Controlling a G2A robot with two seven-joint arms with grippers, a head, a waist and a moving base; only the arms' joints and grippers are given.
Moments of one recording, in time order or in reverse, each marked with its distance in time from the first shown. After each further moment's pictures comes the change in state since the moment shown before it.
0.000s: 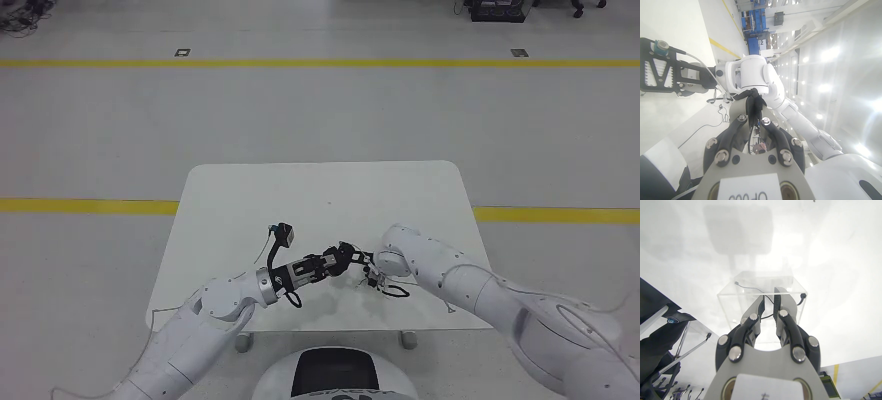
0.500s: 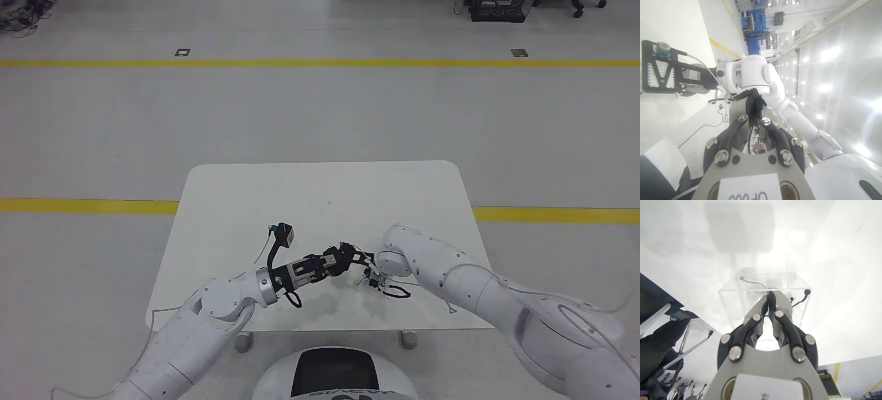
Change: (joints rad) left arm 0.000 0.000 0.000 0.000 0.000 0.000 0.000; right arm 0.002 0.011 0.000 -0.019 0.014 0.000 0.023
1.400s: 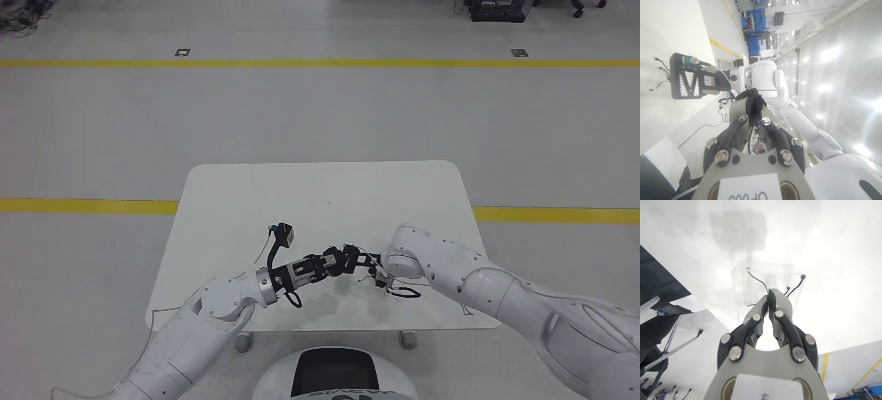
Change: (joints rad) left arm 0.000 0.000 0.000 0.000 0.000 0.000 0.000; right arm 0.005 0.129 0.000 -0.220 -0.037 0.000 0.019
